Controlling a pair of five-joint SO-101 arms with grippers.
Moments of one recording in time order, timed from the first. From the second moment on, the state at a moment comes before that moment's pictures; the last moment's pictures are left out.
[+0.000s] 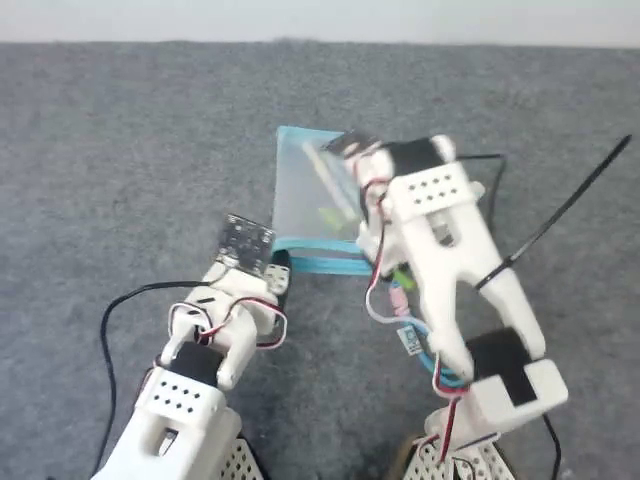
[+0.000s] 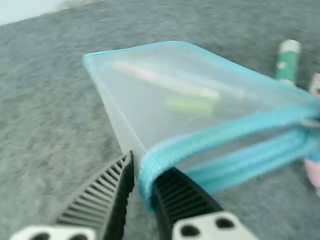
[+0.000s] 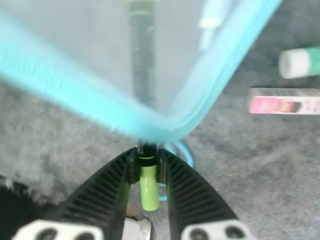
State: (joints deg) left arm 13.7 -65.8 88.3 24.7 1.9; right arm -19.5 6.2 -3.9 100.3 16.8
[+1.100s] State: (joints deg) left arm 16.3 -65.8 88.9 24.7 0.9; right arm -22.6 -2.0 -17.2 100.7 11.6
